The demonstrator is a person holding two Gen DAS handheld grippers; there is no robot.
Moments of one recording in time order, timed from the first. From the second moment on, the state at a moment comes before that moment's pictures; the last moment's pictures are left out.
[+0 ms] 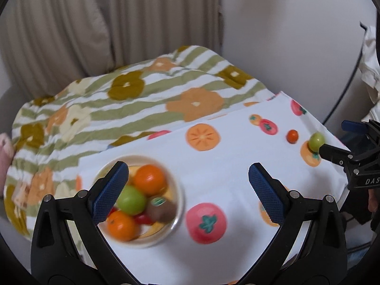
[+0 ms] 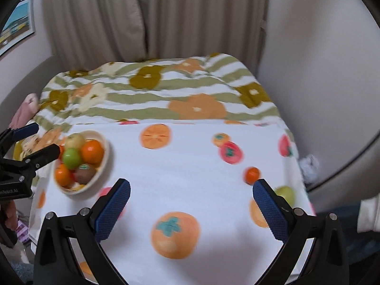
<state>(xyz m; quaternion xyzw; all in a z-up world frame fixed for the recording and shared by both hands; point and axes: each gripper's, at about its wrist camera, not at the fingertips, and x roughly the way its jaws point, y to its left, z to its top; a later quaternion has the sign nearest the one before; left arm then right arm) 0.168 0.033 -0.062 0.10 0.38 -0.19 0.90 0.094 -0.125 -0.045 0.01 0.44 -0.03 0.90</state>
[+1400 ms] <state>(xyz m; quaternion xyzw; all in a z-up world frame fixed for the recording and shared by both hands) 0.226 -0.268 -0.214 0.29 0.39 -0.47 0.73 0.086 -0.291 -0.157 0.34 0.43 -0.27 0.79</state>
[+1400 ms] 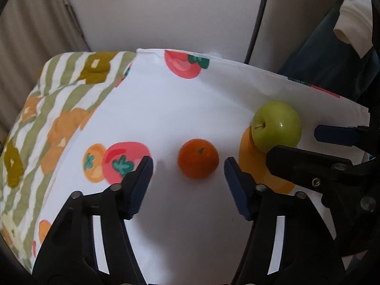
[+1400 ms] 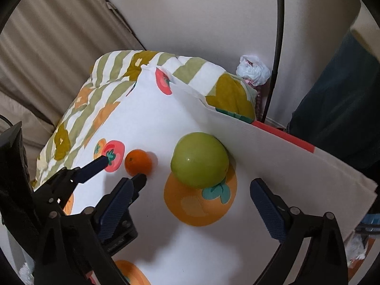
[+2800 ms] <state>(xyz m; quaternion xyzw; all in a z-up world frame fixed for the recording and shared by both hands) 0.231 -0.231 -0.215 0.26 0.42 -0.42 0.76 0.097 -0.307 -0.177 0.37 0.42 -0.25 0.79</state>
